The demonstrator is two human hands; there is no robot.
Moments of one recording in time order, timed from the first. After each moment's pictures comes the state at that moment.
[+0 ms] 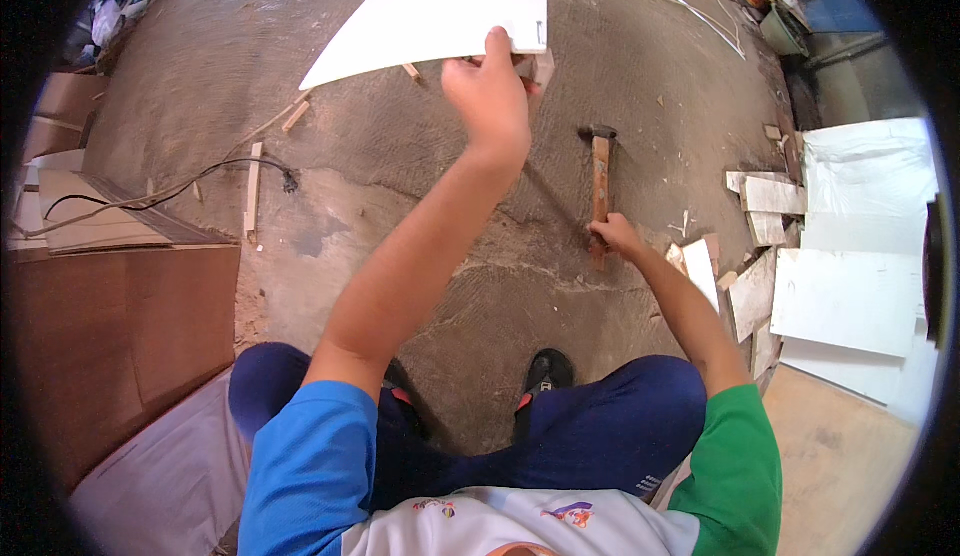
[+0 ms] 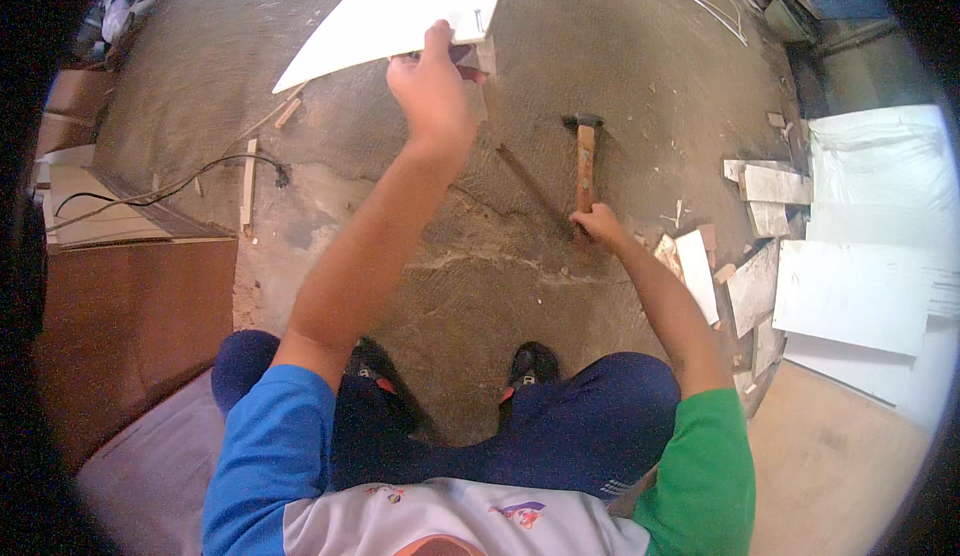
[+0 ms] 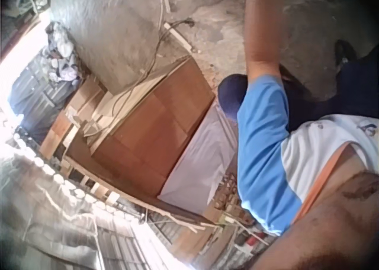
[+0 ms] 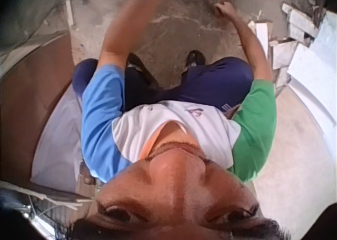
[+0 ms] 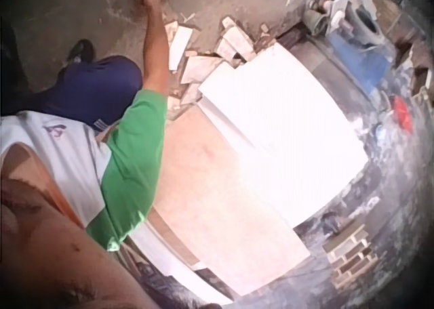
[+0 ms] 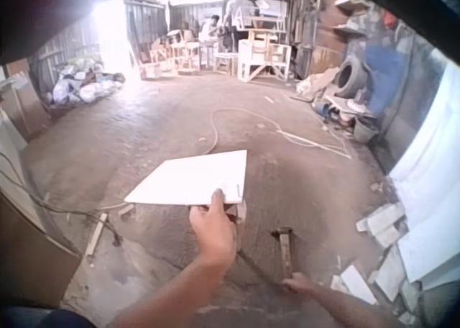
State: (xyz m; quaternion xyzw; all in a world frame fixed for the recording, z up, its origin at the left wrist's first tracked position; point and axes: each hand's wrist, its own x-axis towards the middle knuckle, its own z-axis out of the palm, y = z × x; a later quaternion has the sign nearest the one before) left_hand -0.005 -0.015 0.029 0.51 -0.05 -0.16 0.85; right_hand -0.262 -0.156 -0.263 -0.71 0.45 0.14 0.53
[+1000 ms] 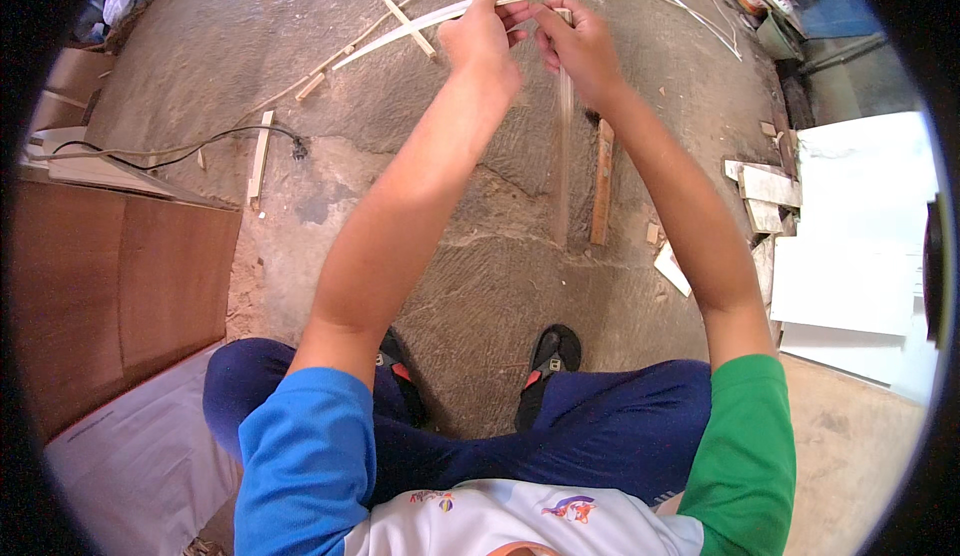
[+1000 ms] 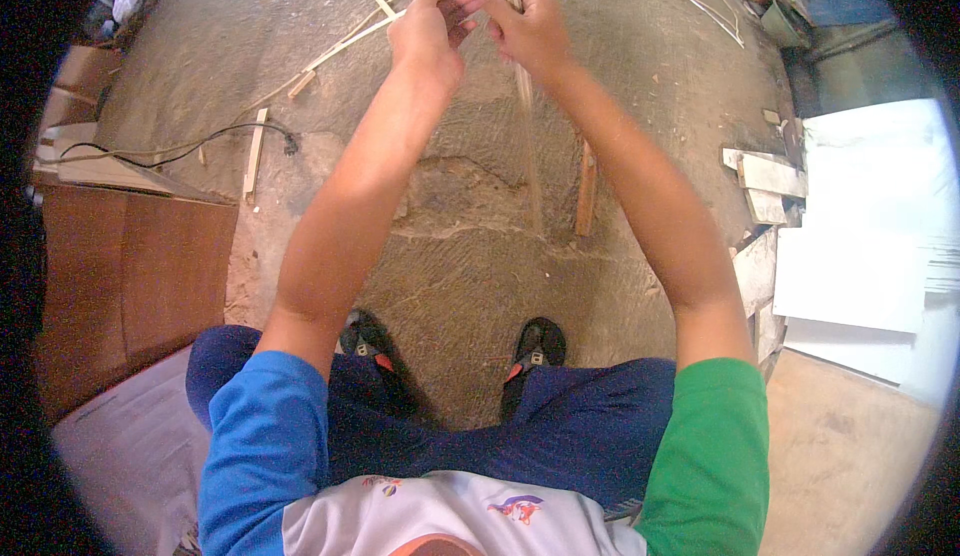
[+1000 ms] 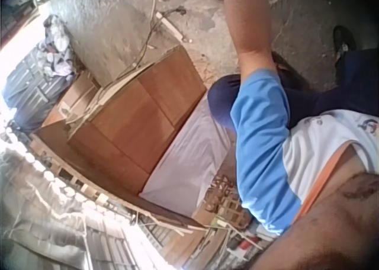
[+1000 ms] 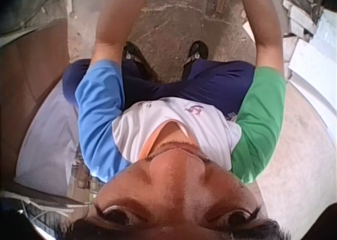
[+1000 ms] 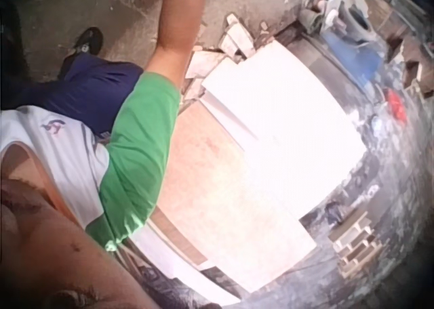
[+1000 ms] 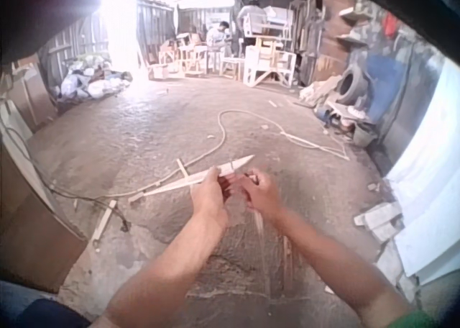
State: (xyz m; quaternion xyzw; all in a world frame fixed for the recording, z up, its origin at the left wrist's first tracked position) left_hand 0.026 0.026 0.026 0.43 -0.01 -0.26 0.86; right_hand -0.045 -0.072 0.003 -0.71 0.16 -0.26 0.64
